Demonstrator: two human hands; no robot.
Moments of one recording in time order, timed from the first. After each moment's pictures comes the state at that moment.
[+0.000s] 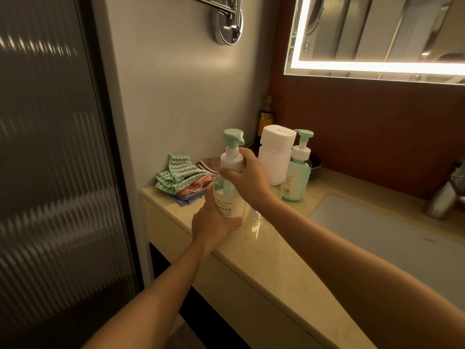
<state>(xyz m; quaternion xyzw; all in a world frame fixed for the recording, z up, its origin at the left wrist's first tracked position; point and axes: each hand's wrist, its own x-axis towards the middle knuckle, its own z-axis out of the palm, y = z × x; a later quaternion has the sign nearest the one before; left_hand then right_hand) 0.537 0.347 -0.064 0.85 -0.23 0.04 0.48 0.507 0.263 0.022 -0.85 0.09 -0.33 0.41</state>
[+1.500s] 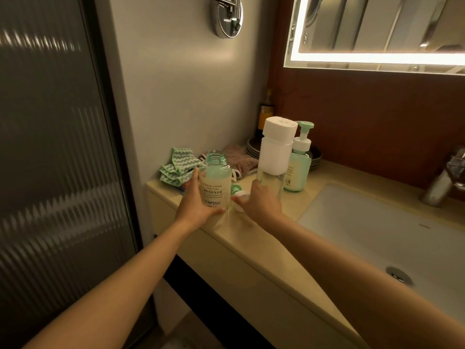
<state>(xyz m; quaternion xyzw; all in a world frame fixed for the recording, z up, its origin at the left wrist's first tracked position) 0.572 0.386 -0.066 0.80 -0.28 0.01 0.53 0.489 0.253 -0.034 -0.93 0.26 -0.18 0.19</state>
